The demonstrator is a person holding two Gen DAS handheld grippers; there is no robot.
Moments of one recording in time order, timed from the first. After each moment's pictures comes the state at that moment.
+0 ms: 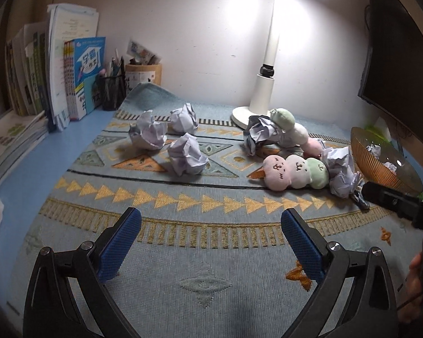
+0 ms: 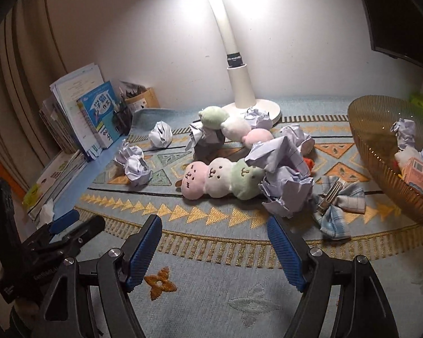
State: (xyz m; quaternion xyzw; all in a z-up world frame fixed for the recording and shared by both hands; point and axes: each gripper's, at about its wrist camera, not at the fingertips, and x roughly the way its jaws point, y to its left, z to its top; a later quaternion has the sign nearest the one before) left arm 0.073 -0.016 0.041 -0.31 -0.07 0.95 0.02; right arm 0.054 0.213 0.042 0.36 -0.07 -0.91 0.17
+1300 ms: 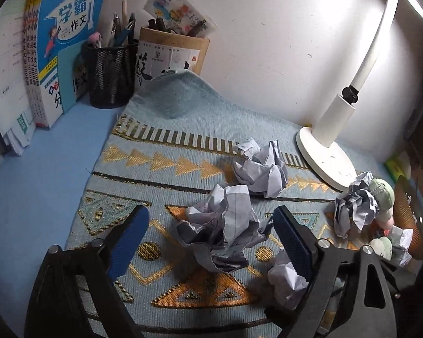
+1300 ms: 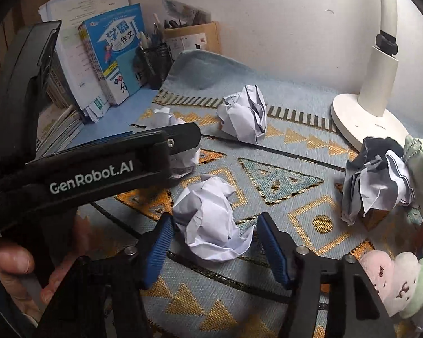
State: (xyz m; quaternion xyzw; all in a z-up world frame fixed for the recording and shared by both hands) left arm -0.116 -0.131 0.024 -0.38 -0.12 0.91 0.06; right arm -0.075 0.003 0.008 0.43 0.03 -0.87 0.22
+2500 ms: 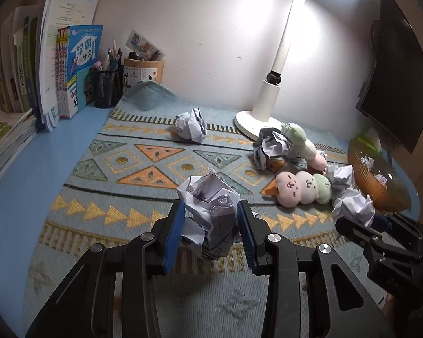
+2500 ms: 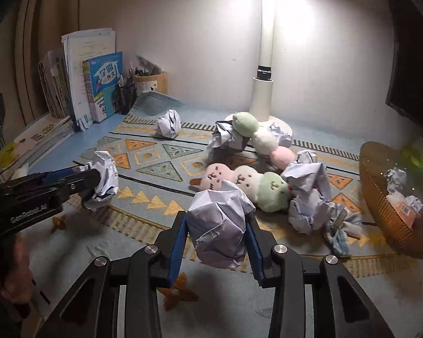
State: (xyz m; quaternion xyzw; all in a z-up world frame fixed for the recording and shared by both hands) left arm 0.048 -0.055 0.056 -0.33 -0.08 0.94 0.07; right arm 0.073 0.142 0.047 0.34 0.07 -0.93 0.12
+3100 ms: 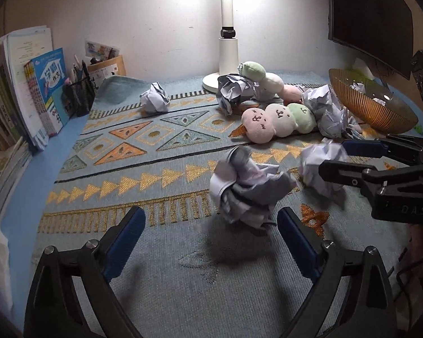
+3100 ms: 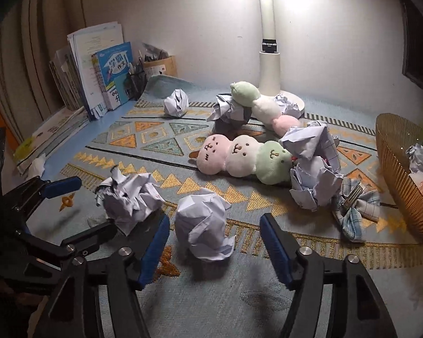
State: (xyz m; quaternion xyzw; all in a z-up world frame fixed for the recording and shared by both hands) left arm 0.078 0.009 0.027 -0.36 0.06 0.93 0.09; right arm 0.065 0.180 0.030 0.37 0.02 -0.91 0.21
